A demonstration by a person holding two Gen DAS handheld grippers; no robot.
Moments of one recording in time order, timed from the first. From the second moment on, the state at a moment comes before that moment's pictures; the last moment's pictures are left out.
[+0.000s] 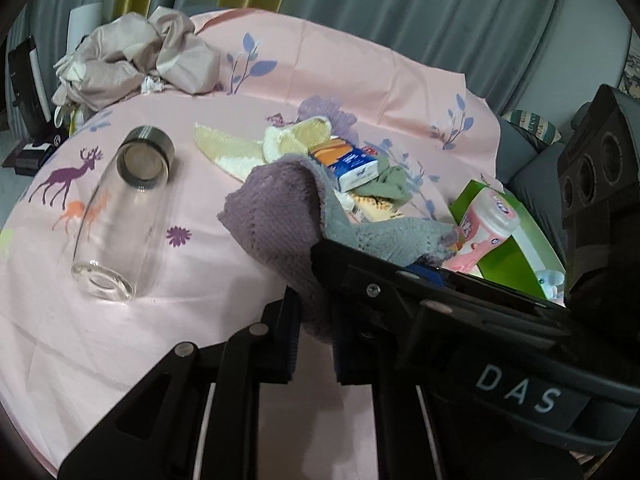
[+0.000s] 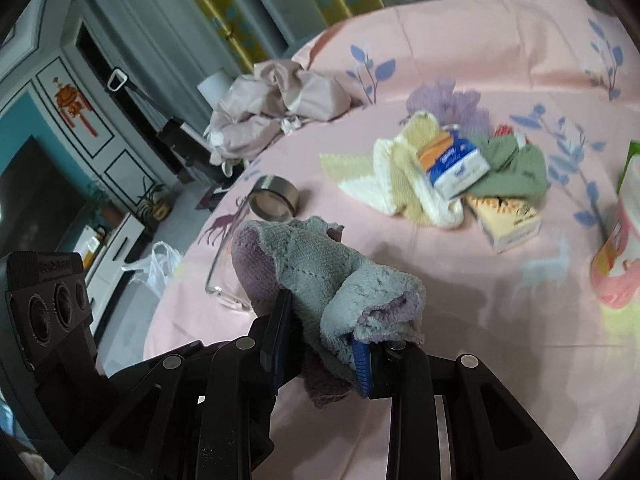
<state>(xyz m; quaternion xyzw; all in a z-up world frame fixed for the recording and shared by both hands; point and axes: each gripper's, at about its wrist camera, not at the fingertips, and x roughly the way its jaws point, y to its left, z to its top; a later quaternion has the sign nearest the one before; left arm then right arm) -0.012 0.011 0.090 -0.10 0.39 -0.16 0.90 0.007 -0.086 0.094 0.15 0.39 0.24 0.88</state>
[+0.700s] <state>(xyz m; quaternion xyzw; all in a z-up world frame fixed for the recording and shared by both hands) -0.015 -0.061 0.139 -0.06 0.34 -0.22 0.91 -0.018 -0.144 0.144 0.13 0.33 0.14 0.92</state>
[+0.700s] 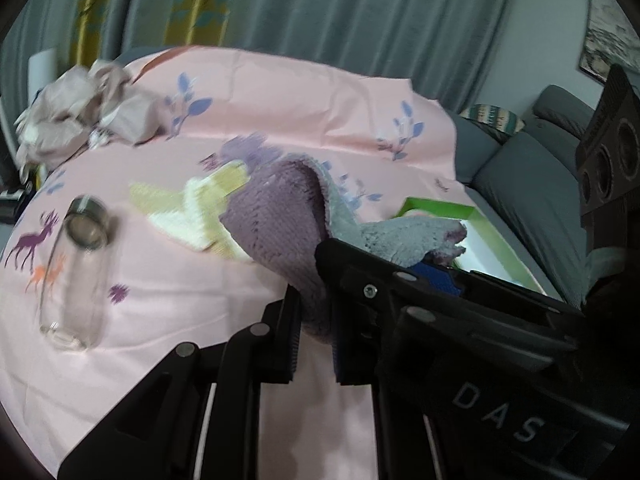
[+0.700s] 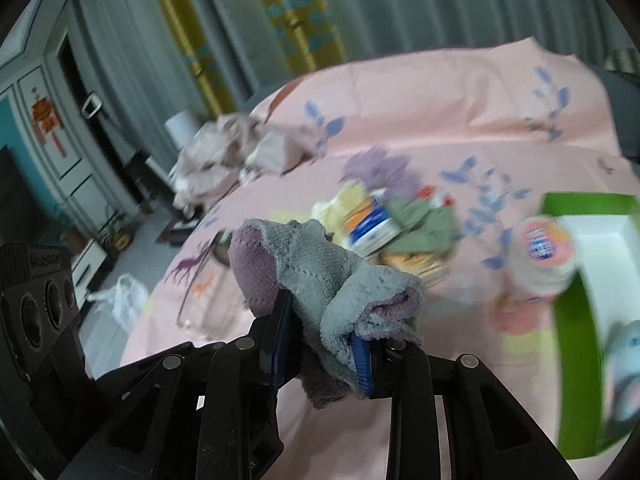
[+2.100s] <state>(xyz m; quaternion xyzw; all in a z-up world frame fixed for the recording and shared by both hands) 0.024 -0.319 0.113 0.05 0.39 -0.41 0.82 -0.051 -0.397 0.109 0.31 0.26 -0.15 0.90</state>
